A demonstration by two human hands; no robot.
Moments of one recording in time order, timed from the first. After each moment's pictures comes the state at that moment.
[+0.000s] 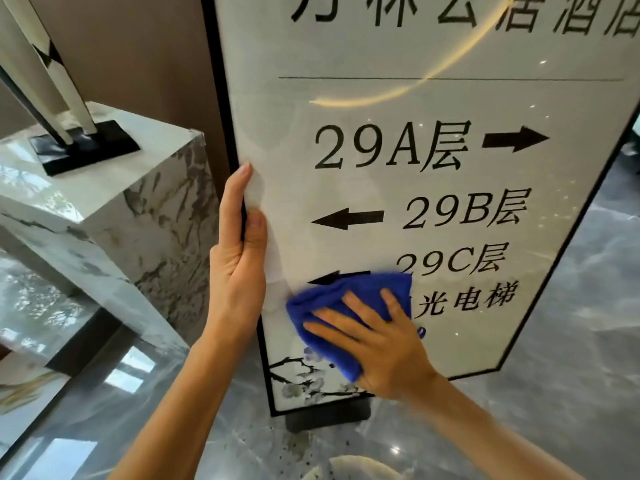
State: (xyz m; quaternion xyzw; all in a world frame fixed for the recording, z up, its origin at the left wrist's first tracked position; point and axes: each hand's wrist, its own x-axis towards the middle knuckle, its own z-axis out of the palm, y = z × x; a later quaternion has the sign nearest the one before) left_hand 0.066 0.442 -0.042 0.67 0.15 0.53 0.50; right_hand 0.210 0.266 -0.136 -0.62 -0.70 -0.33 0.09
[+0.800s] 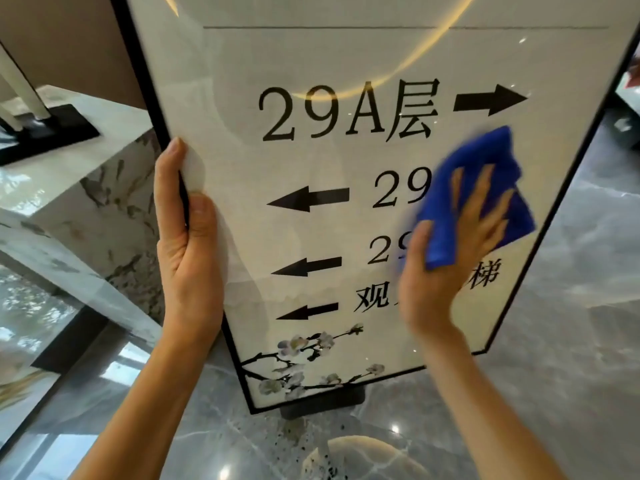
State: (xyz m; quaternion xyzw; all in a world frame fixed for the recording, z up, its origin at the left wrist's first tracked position) left_hand 0.071 0.438 -0.047 0.66 0.15 0.58 0.45; right_hand 0.255 0.287 -0.070 -0.75 -0.33 -0.30 0.49
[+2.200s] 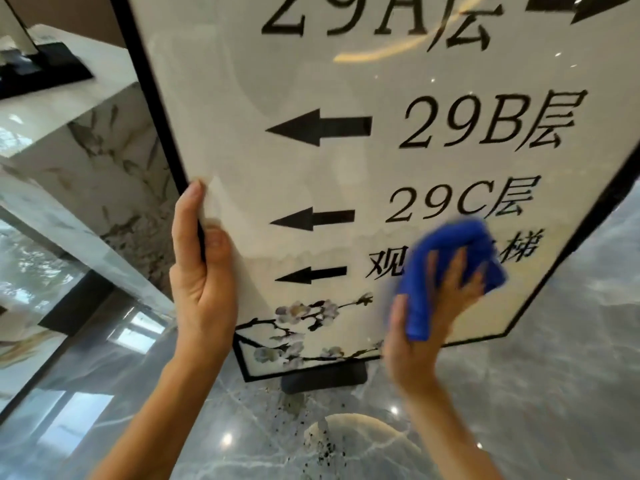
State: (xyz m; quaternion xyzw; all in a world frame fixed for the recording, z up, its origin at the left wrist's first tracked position) left_hand 0.070 0.399 -0.102 0.71 0.22 0.57 0.35; right_hand 0.230 0.242 -0.164 -0.76 -0.37 -0.23 0.49
